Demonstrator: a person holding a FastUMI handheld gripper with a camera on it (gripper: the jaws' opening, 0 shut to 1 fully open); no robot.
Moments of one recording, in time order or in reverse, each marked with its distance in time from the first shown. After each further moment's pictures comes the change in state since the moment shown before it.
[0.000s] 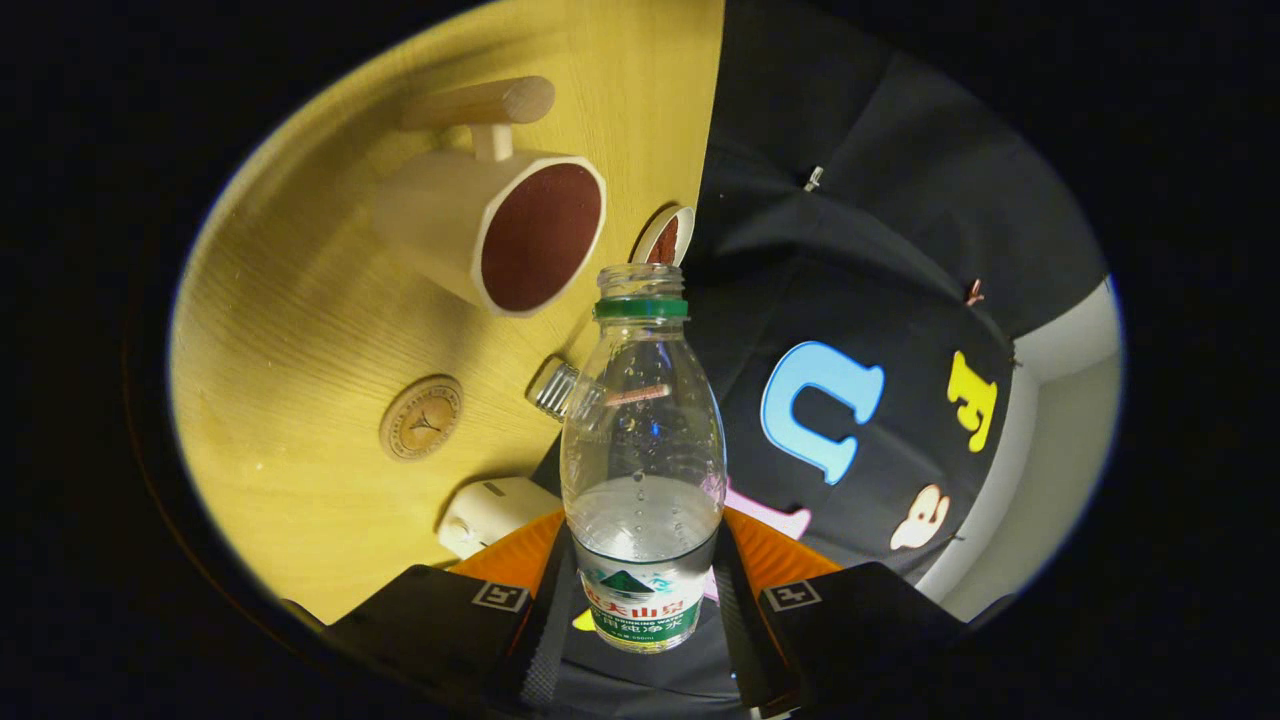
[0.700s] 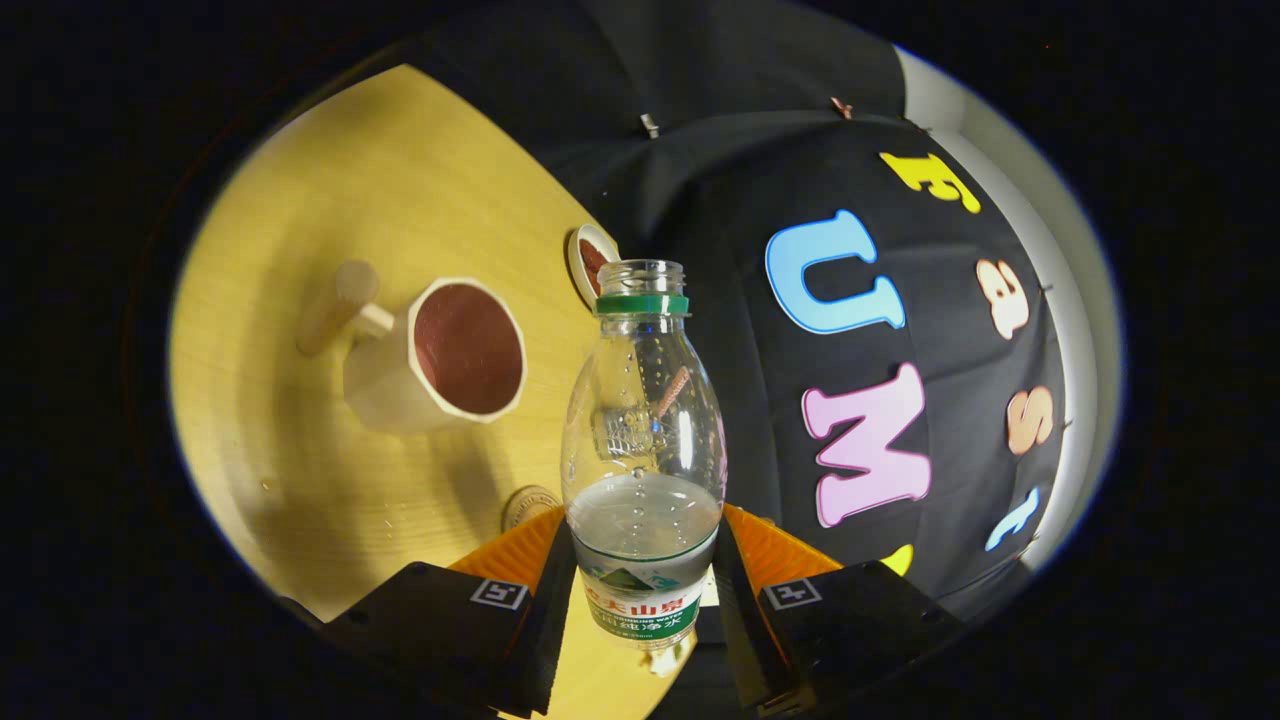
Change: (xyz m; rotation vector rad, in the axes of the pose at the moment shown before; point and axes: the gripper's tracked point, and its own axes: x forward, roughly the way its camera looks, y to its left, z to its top) arm -0.012 0.029 0.013 0.841 -0.059 0.125
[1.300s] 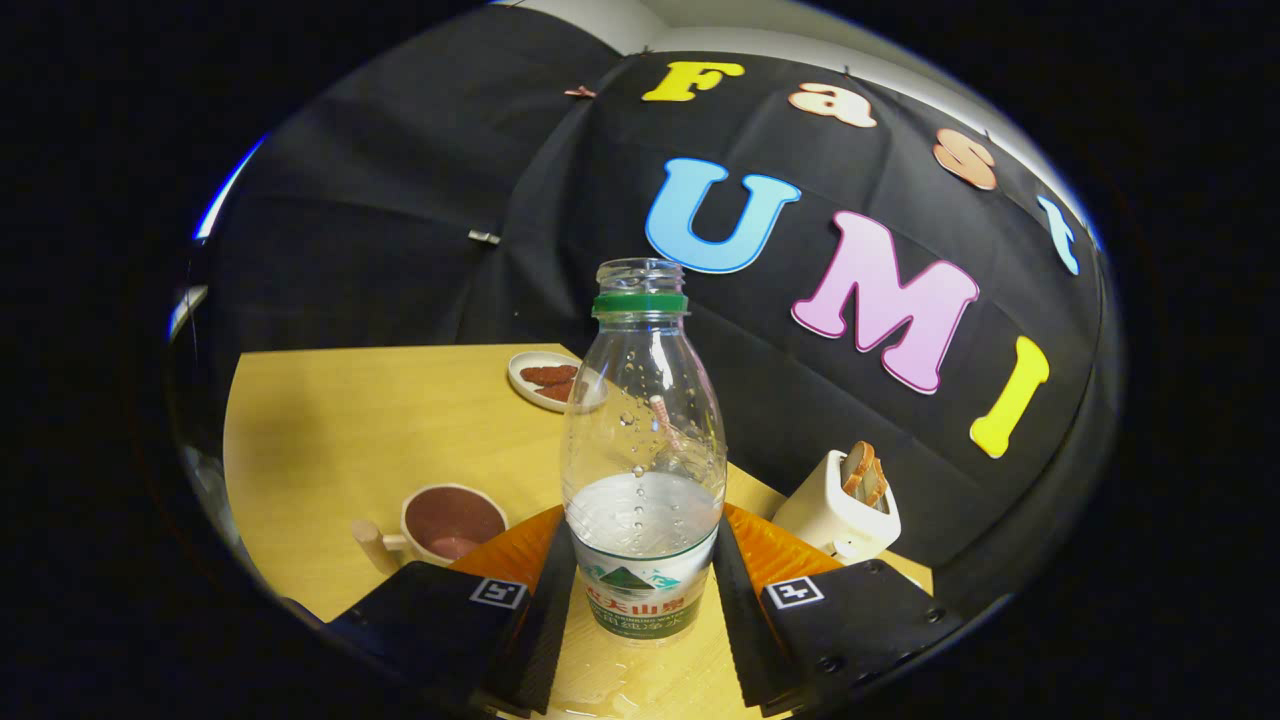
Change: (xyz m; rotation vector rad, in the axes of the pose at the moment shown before) arm 0.000 -0.048 0.017 0.755 -0.135 0.071
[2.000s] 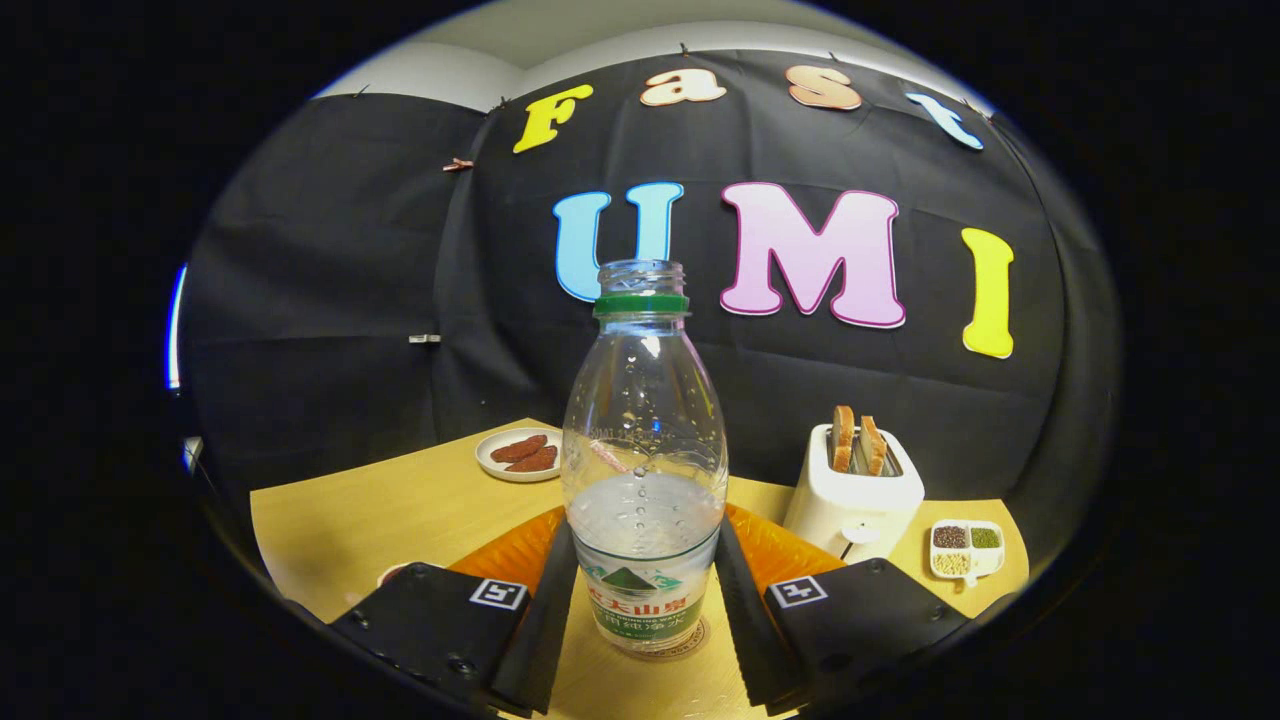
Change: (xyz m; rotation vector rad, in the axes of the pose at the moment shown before) arm 0.027 -0.066 -0.009 0.318 -0.112 -0.017
